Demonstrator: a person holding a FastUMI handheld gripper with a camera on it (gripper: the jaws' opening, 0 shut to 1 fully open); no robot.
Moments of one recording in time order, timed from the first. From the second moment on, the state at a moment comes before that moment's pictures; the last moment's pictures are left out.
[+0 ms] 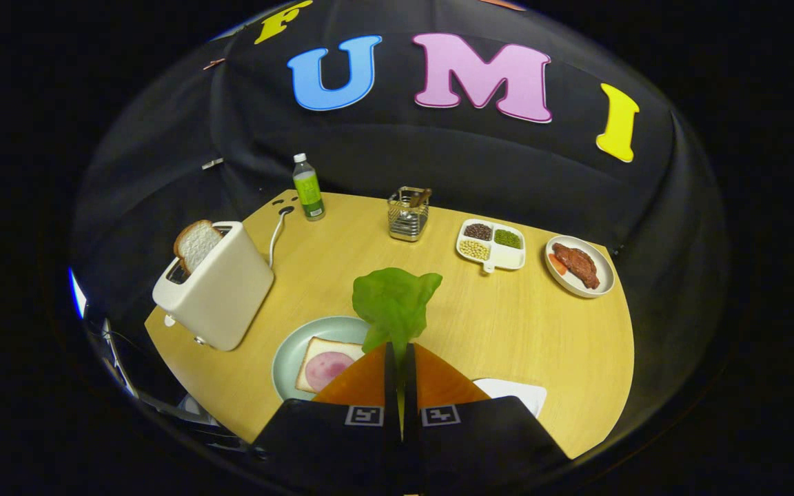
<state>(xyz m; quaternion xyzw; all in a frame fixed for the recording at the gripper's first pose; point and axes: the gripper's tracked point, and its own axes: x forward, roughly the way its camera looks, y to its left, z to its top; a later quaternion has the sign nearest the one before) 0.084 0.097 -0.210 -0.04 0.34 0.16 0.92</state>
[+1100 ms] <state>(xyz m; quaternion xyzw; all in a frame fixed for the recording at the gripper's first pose) 0.066 0.174 -0.294 -0.11 0.43 0.20 0.88</state>
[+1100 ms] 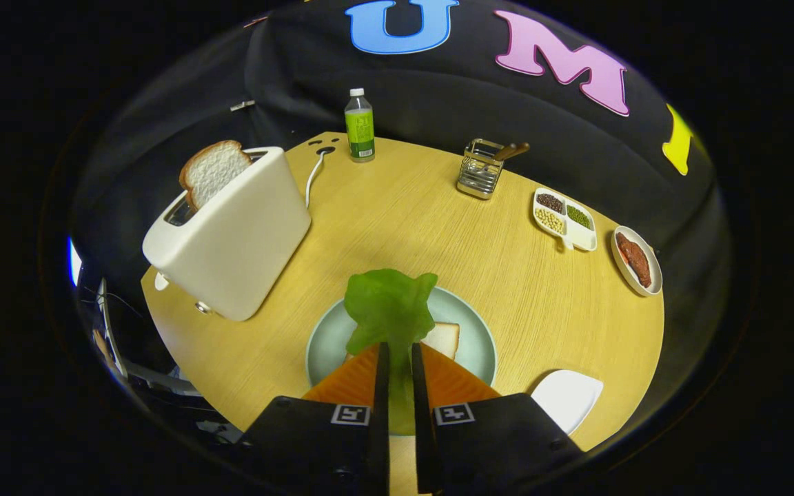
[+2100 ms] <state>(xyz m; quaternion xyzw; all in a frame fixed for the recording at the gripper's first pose) 0.071 0.233 -0.200 -0.07 0.32 0.24 0.91</state>
